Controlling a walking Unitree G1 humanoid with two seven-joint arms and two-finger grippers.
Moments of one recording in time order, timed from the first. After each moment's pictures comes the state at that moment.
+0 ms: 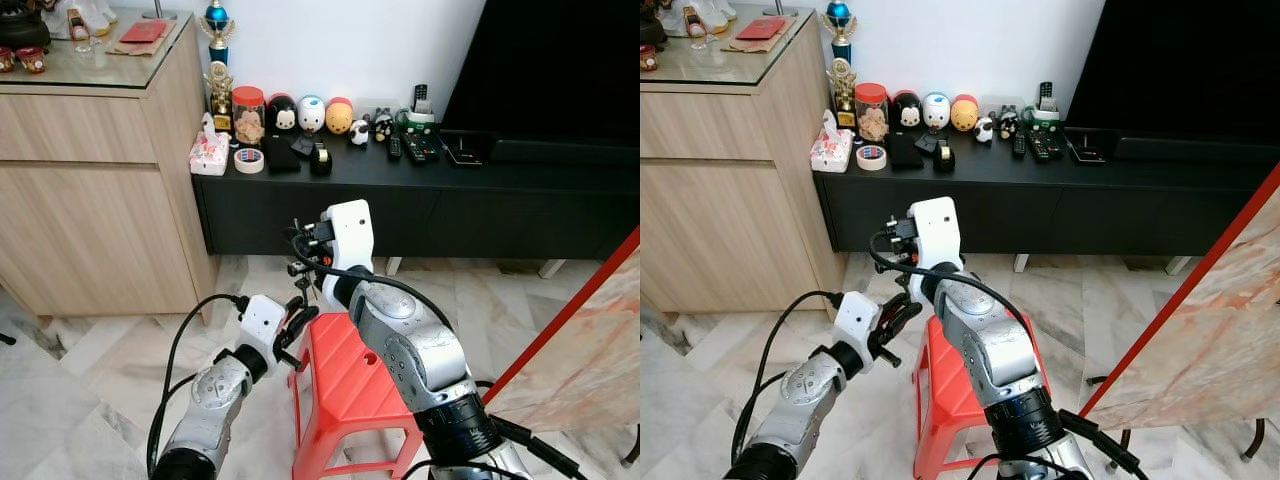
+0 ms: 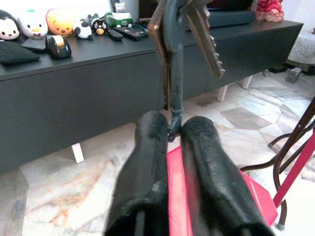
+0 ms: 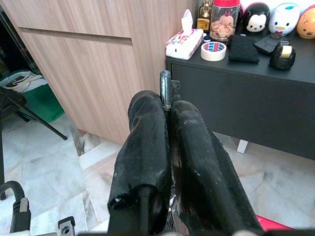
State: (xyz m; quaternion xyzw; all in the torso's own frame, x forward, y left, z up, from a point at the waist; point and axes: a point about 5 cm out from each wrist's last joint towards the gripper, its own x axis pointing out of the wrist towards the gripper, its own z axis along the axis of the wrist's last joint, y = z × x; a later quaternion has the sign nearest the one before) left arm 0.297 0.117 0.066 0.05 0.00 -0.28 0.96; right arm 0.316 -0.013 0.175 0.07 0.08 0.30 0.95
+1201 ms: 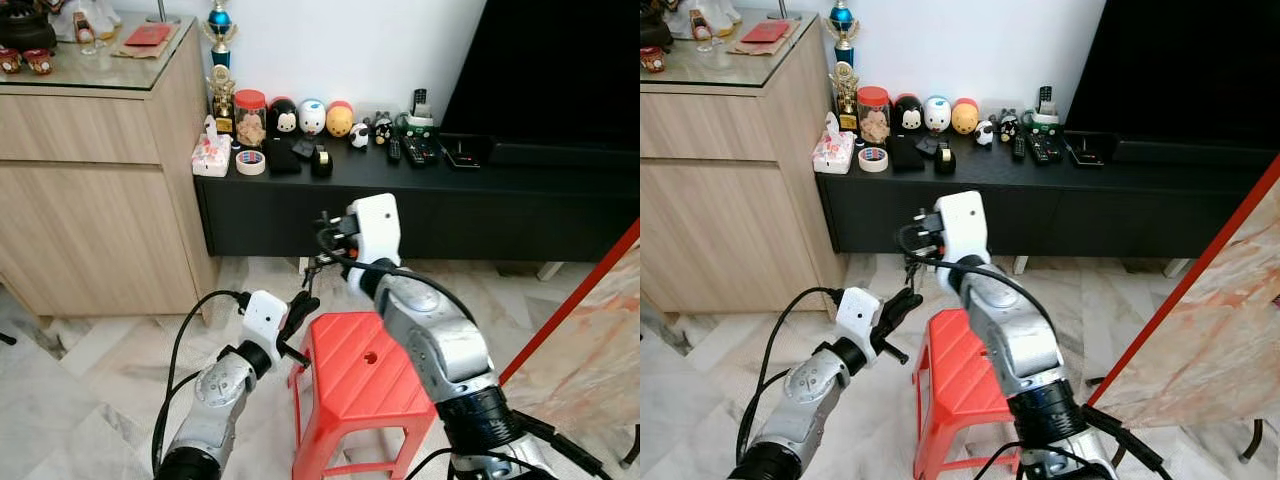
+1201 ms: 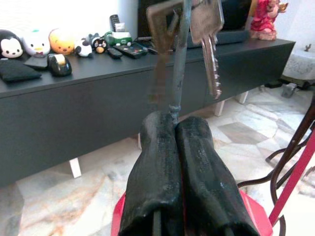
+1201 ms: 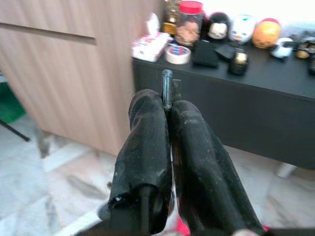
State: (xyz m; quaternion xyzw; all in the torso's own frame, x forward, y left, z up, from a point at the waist) left arm 0.299 0.112 0.075 0.04 -0.03 -0.28 0.96; right arm 0.335 -0.063 0.171 0.02 0.08 0.22 0.97
